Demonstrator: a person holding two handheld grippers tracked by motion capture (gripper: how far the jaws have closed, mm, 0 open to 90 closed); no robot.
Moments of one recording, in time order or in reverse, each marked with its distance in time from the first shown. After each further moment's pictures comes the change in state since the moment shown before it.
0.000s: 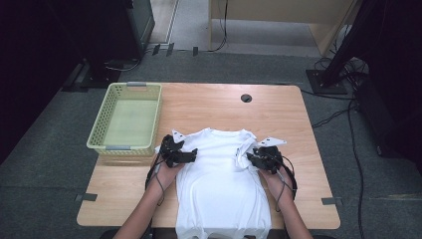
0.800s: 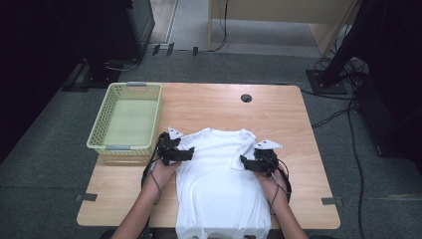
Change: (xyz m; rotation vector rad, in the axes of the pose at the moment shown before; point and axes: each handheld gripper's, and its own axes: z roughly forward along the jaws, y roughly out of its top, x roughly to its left) left arm 0.006 0.008 -0.014 0.031 0.012 0.029; right arm 0.012 -0.005 0.008 -0.048 -0.046 0.025
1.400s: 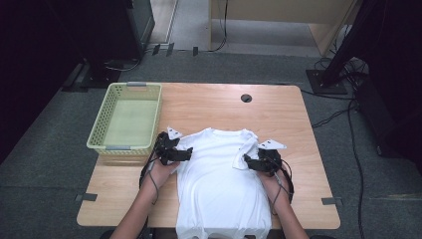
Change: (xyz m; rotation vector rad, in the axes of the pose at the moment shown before) left arm 0.005 0.001 -0.005 -0.002 -0.009 -0.013; right arm -0.010 -0.005 -0.004 -0.013 -0.029 0.017
